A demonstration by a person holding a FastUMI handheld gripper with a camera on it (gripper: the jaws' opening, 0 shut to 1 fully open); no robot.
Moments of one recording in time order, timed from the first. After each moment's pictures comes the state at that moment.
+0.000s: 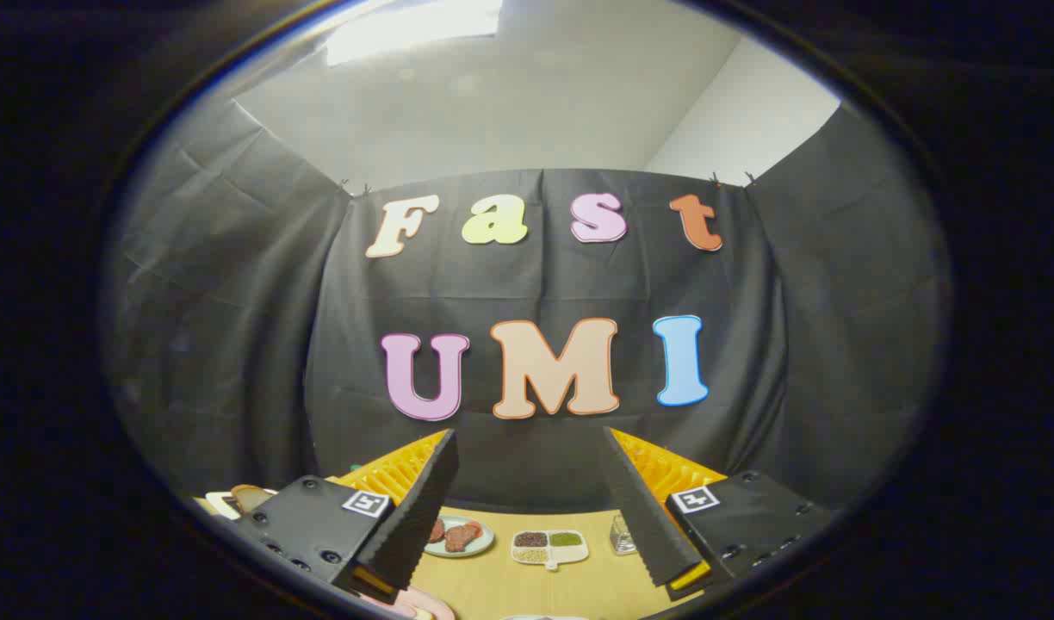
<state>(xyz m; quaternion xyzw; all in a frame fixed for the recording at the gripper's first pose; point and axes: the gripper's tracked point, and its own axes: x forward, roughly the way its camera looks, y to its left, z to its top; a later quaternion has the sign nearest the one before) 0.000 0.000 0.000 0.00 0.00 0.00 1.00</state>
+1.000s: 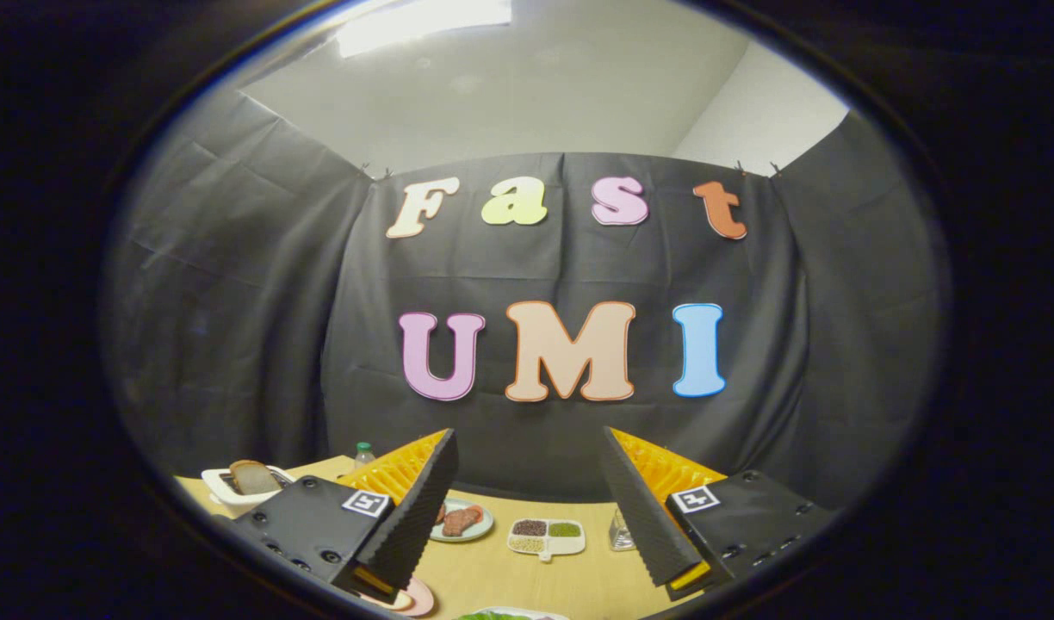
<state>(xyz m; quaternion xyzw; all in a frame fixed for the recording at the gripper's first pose) 0.007 -0.010 -0.017 -0.01 0.03 0.04 1.00</state>
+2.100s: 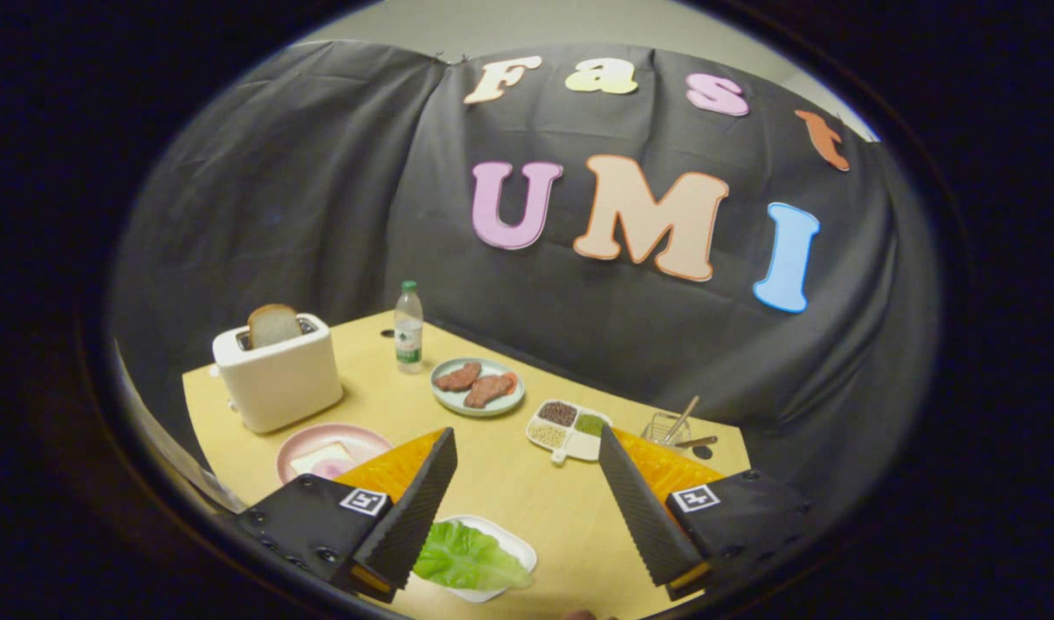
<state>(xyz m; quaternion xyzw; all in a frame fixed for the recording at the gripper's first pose) -0.013 -0.018 -0.187 -0.11 0.27 0.19 0.94</state>
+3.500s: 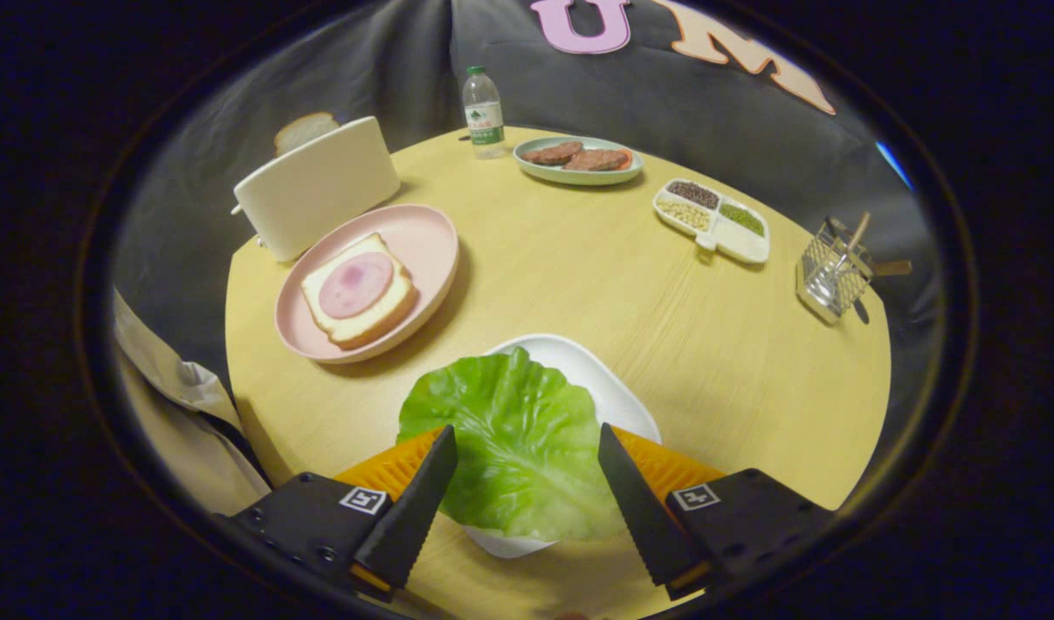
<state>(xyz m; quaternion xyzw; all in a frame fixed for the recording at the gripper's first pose) -0.115 -0.020 -0.423 -0.11 0.55 0.30 0.77</state>
